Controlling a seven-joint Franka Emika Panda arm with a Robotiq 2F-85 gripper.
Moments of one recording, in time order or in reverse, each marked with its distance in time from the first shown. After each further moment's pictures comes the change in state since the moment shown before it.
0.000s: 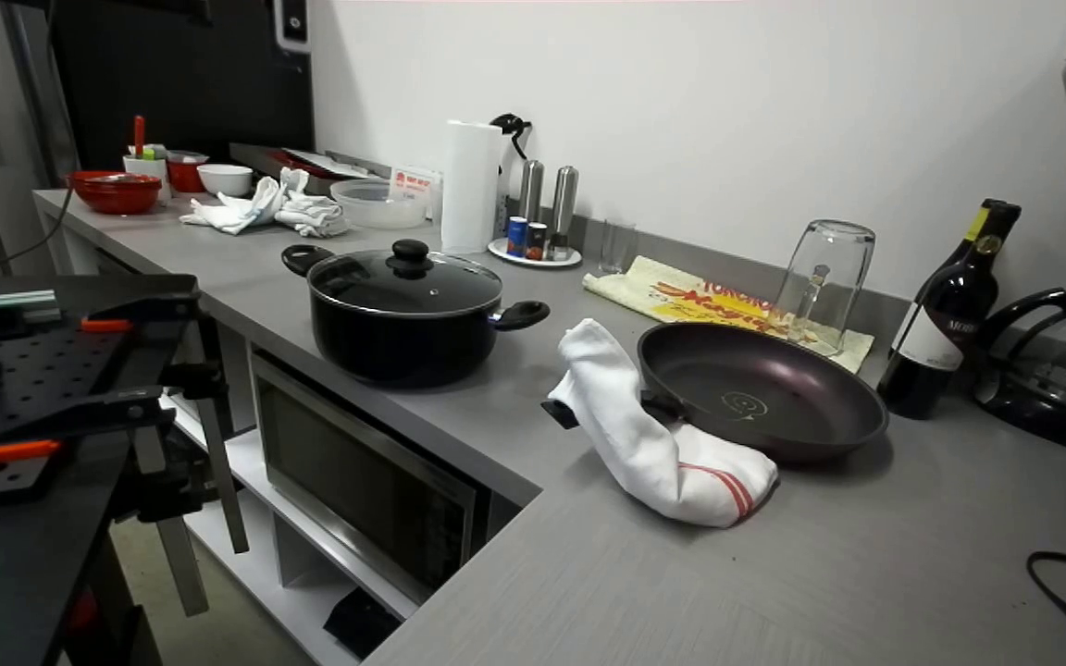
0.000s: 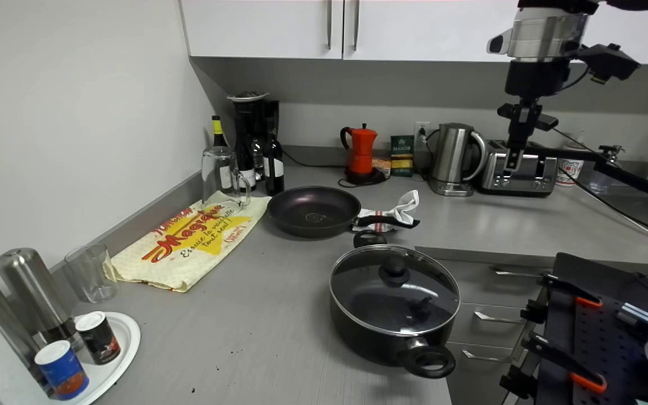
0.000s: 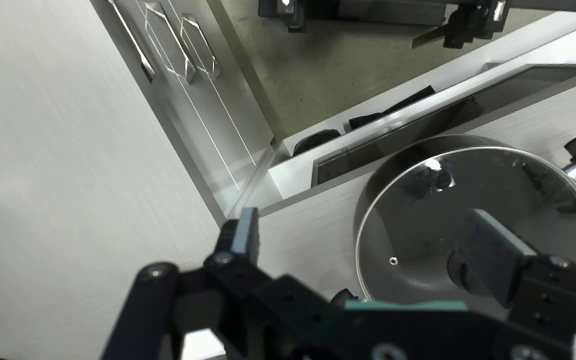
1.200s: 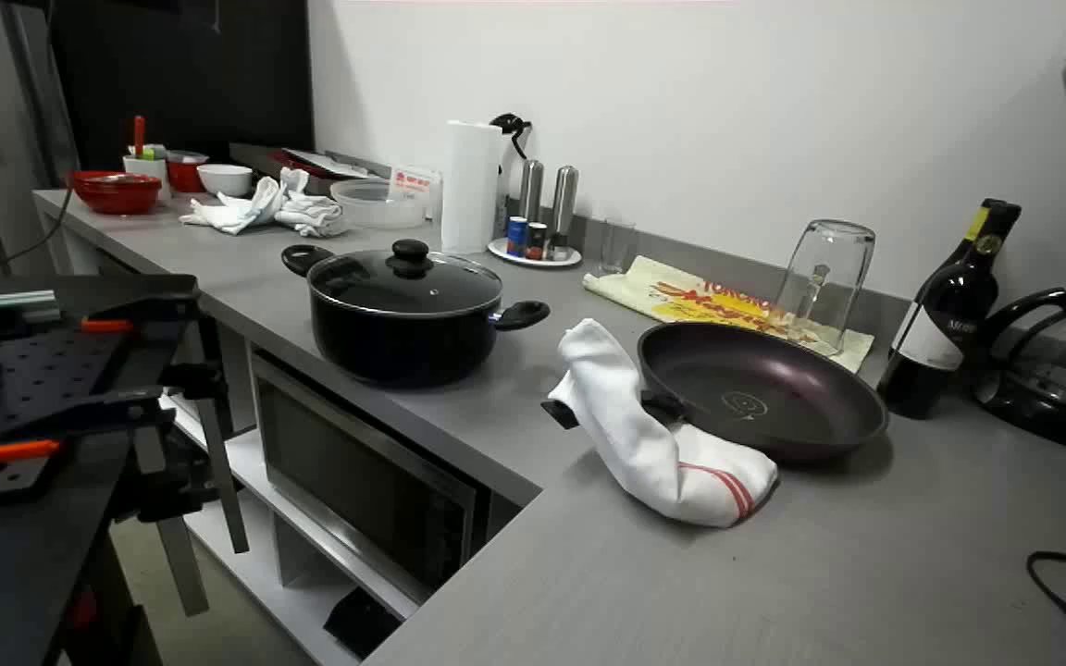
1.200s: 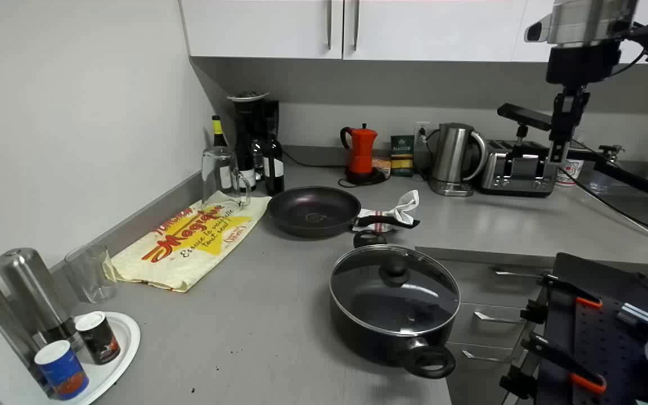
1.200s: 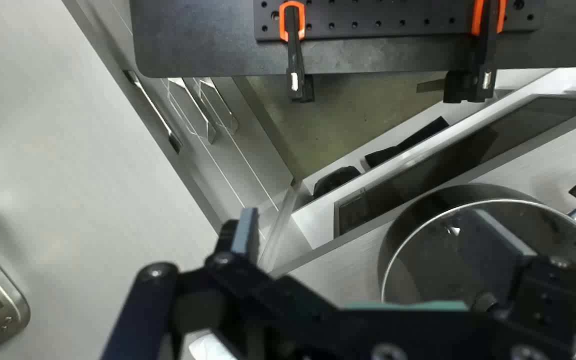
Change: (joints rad) arm -0.048 -0.186 0.028 -0.041 -0.003 -0.217 0.058
